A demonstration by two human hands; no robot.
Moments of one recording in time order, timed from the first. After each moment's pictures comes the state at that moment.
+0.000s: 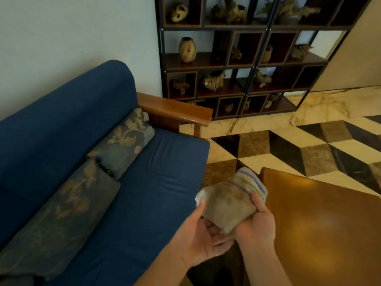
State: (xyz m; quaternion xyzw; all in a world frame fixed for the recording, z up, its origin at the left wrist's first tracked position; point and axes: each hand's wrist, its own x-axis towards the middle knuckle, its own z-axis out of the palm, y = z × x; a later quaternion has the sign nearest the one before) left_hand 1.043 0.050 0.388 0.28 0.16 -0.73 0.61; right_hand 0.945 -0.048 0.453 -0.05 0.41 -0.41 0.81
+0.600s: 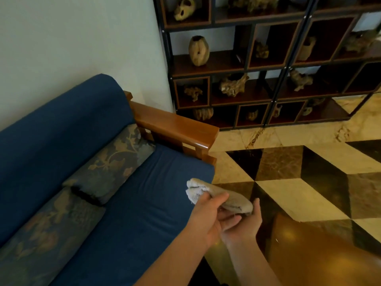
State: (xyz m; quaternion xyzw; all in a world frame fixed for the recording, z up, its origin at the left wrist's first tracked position) left_hand 1.110 -0.328 0.423 0.50 0.13 -0.51 0.69; right_hand 1.052 -0.392 0.384 0.02 0.41 -0.25 0.88
